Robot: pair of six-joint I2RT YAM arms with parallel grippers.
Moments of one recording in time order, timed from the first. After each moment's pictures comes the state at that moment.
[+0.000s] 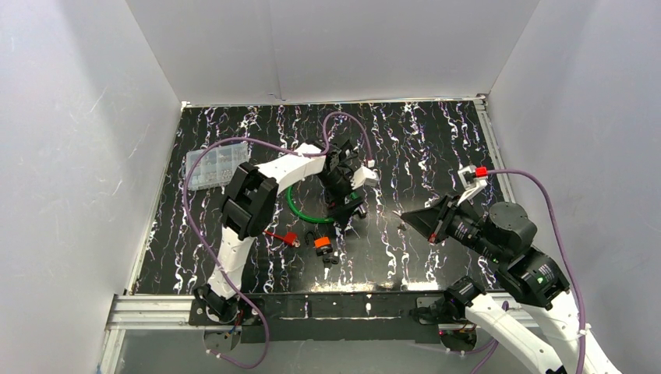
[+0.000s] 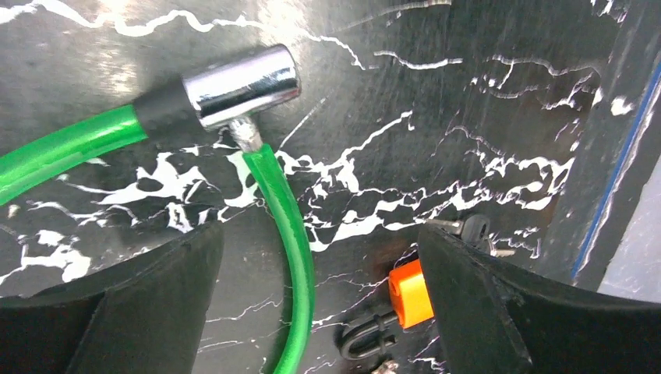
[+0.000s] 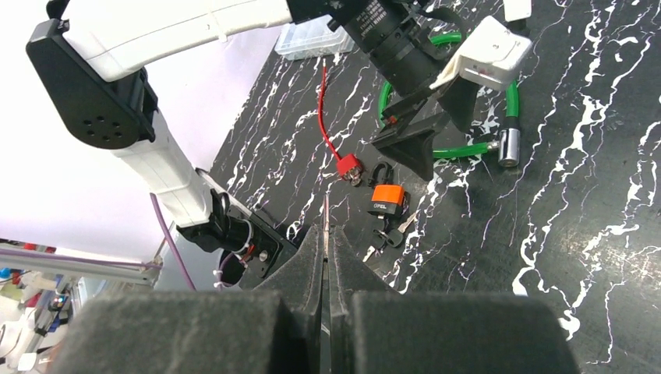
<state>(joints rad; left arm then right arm) -0.68 2.17 1.72 -1.03 0.61 0.67 0.63 0.44 0.87 -0.63 -0.22 0.65</state>
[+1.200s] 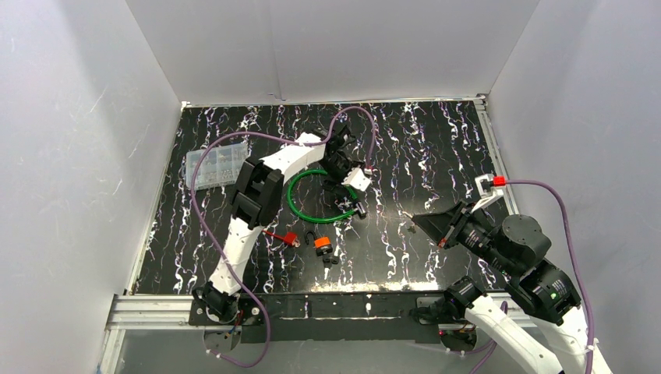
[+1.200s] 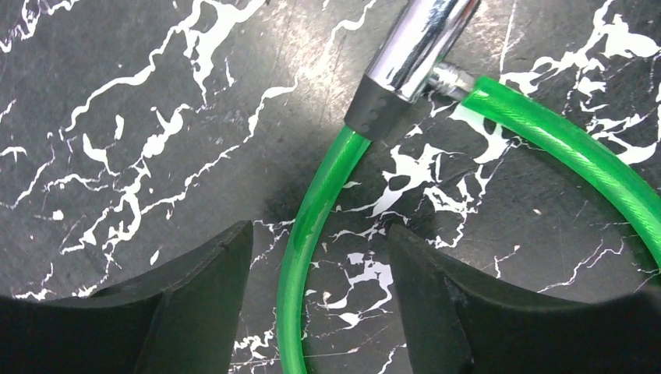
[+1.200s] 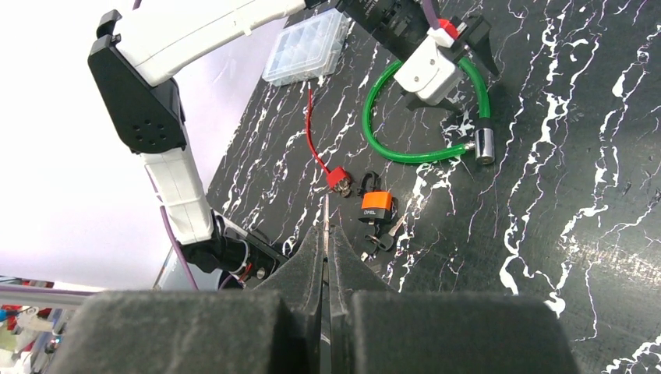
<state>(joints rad) -0.61 2.34 1.97 -1.04 0.59 1.60 0.63 0.35 0.87 -0.70 -0.13 0.69</state>
